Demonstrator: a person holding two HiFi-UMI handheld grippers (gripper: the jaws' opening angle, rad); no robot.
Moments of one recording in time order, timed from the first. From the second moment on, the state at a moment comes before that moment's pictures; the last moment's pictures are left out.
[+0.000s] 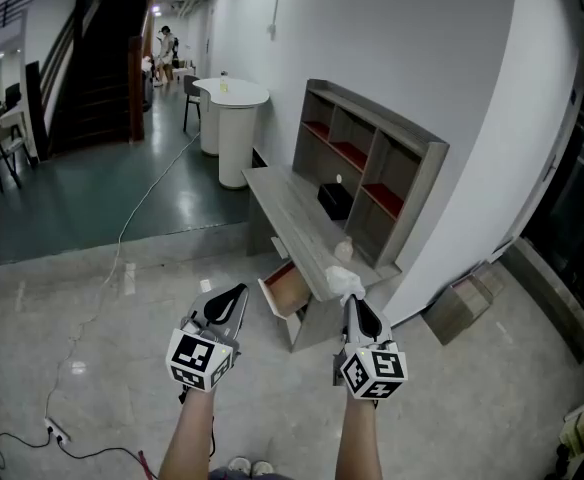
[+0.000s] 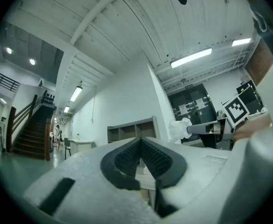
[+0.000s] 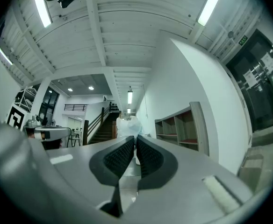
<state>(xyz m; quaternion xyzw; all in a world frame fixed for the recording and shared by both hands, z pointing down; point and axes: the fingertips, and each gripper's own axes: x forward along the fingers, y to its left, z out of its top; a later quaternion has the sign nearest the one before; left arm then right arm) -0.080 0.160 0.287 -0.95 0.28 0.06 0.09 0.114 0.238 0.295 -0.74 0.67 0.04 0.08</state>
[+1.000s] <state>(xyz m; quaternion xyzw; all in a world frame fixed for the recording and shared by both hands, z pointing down) -0.084 0.095 0.335 -0.94 0.34 0.03 0.06 0.143 0.154 0.346 -0.71 0.70 -0.01 0.10</state>
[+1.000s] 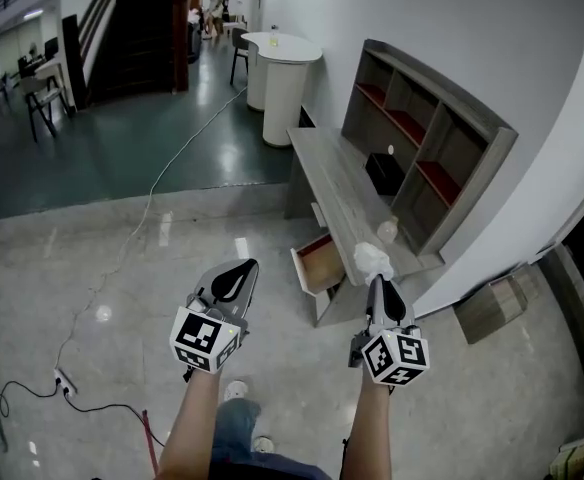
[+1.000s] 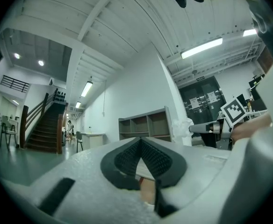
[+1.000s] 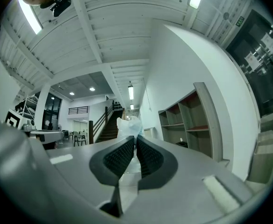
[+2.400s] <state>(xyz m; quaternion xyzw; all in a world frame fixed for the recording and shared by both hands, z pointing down) 0.059 -0.333 0.472 -0.98 0.17 -0.05 -0.03 0.215 -0.209 0.501 -0.83 0.54 -0.14 0.06</state>
